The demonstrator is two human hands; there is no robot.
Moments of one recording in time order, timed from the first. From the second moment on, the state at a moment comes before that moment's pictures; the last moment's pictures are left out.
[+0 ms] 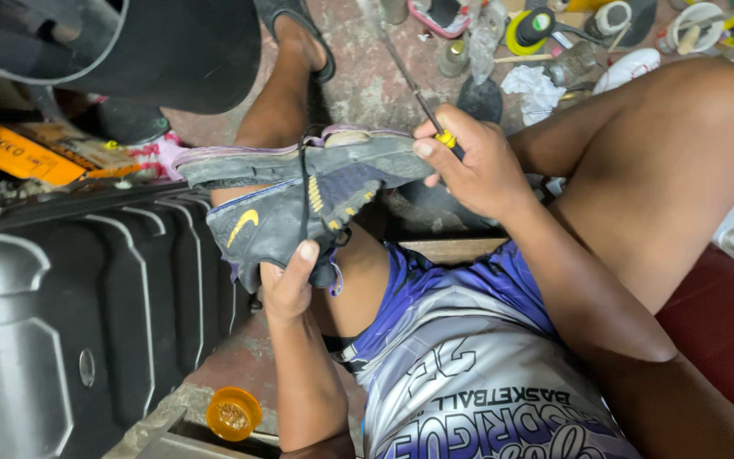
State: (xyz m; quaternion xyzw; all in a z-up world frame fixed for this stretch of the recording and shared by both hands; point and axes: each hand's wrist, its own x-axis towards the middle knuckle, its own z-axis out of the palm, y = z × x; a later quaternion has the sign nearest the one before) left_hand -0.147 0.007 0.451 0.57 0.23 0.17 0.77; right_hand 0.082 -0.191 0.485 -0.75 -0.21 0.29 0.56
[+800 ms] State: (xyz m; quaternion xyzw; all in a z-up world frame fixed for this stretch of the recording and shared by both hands) left_hand -0.106 -0.051 0.506 0.94 -0.01 0.08 0.33; right_hand 0.072 -0.192 0.479 -0.82 -0.29 0.17 0.46
